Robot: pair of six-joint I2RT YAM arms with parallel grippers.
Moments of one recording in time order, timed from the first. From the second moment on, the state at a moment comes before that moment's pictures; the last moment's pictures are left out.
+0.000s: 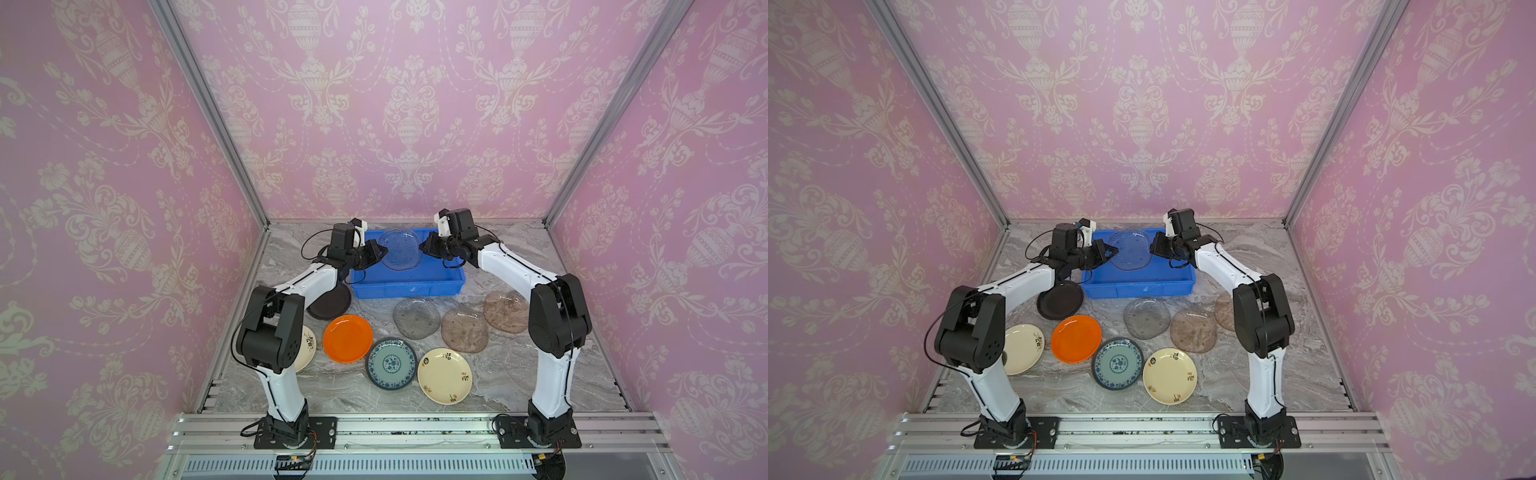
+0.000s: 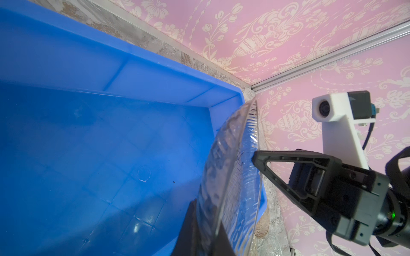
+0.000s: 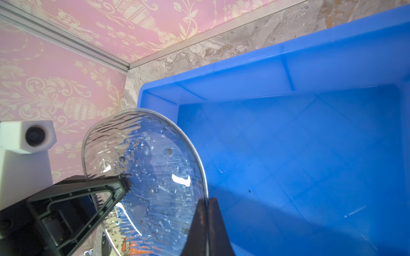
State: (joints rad) left arm -0.26 1.82 1.23 0.07 0.54 -0.72; right arm 0.37 1.99 1.61 -0.31 -0.35 0.60
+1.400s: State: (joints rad) left arm -0.21 1.49 1.26 -0.31 0.12 -0.45; right arm 0.47 2.41 2.05 -0.55 -0.21 0.69
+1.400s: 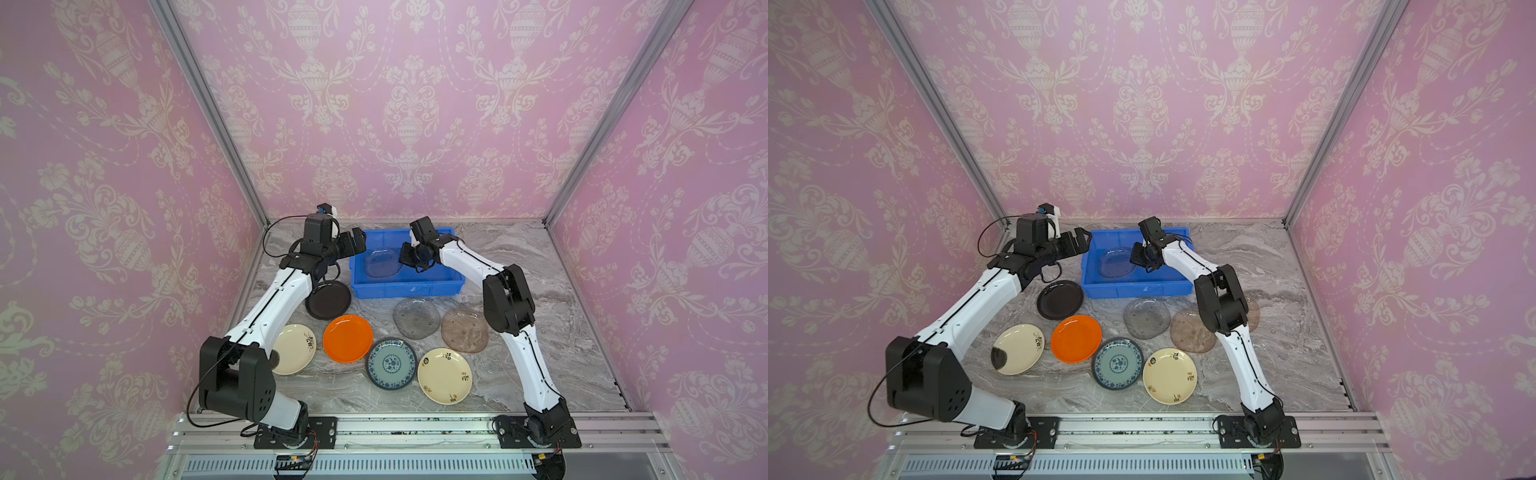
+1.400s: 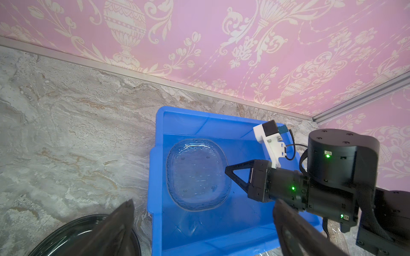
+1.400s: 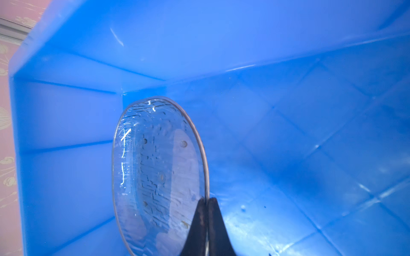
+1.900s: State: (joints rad) left arm -0.21 1.52 1.25 -0.30 0.12 -0.45; right arm 0.47 2.49 2.11 -0.52 -0.22 0.74
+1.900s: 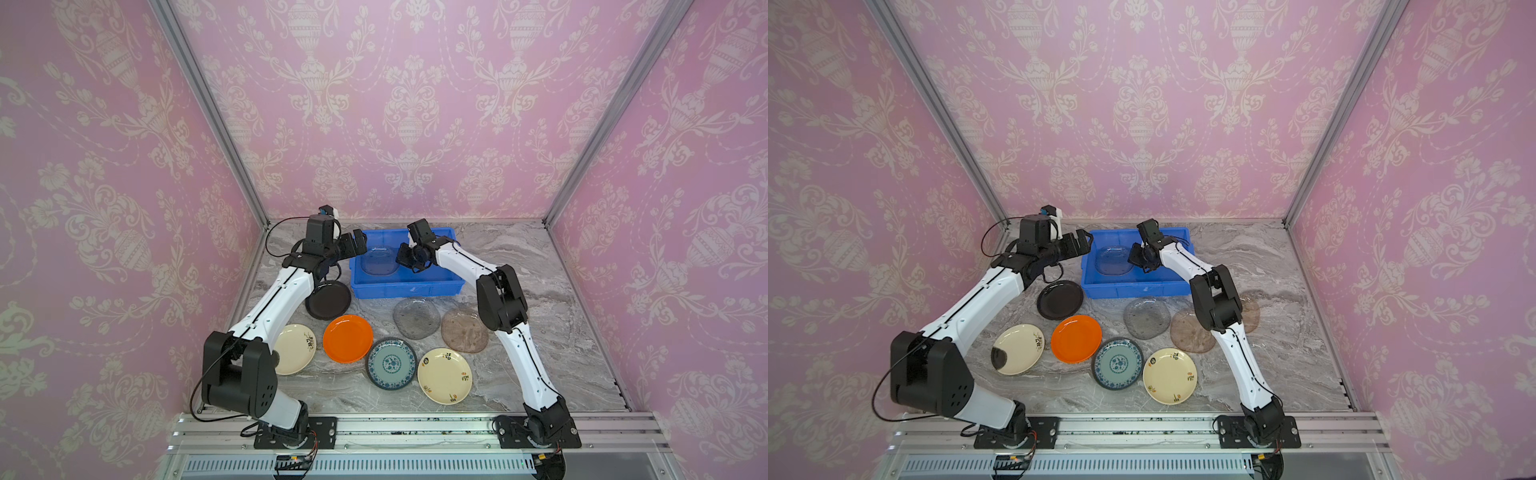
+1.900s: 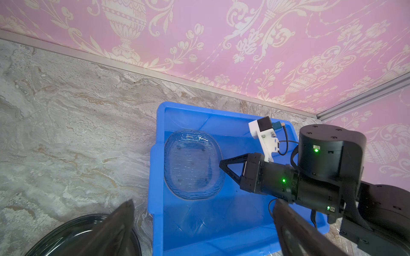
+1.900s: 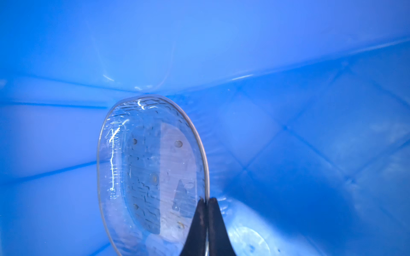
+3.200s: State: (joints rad) left arm -0.30 1.54 1.11 -0.13 0.35 -0.53; right arm 0.34 1.66 1.54 -0.37 -0.17 0.57
